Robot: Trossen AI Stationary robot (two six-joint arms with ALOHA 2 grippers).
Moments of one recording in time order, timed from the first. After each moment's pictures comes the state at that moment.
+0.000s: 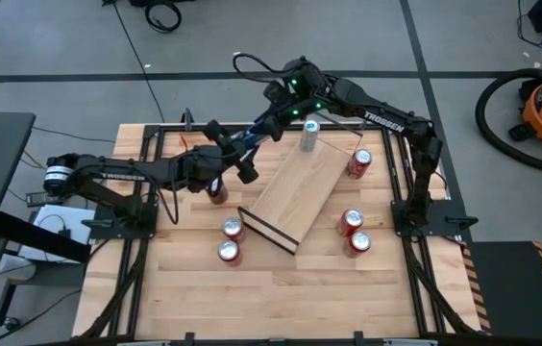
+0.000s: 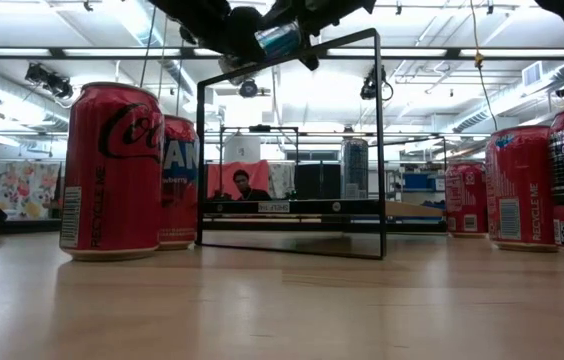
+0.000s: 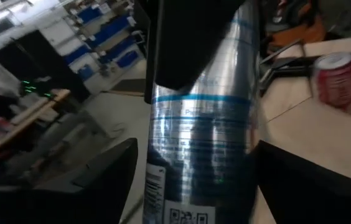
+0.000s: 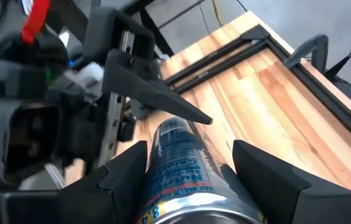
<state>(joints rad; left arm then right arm) 0.07 1.30 0.98 0.12 -0.76 0.28 -0.44 1.87 2.02 -0.73 -0.45 0.26</state>
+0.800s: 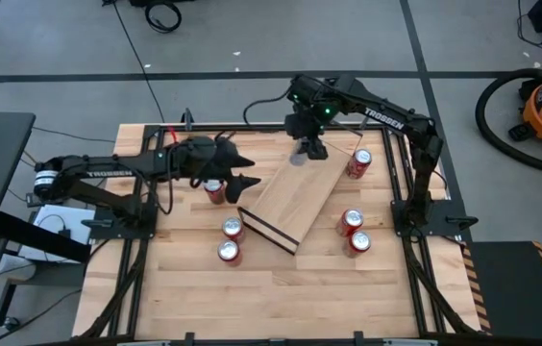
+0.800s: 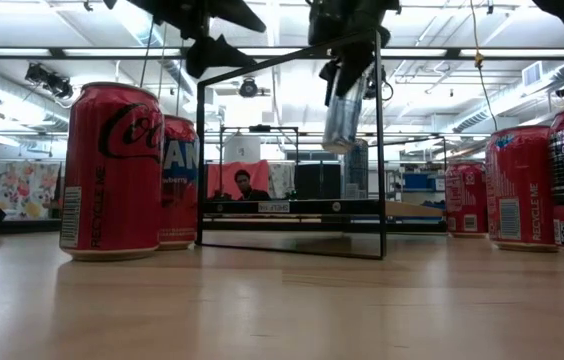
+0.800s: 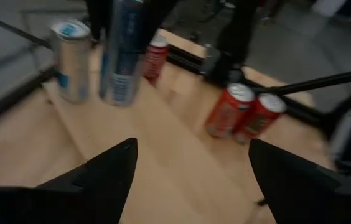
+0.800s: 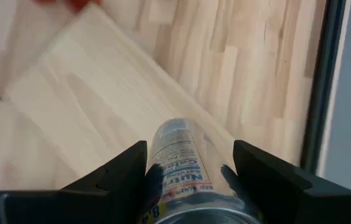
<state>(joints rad) 0.17 1.20 0.98 -0.16 0.03 -0.33 -0.48 1.87 2.01 -1.36 -0.26 -0.67</state>
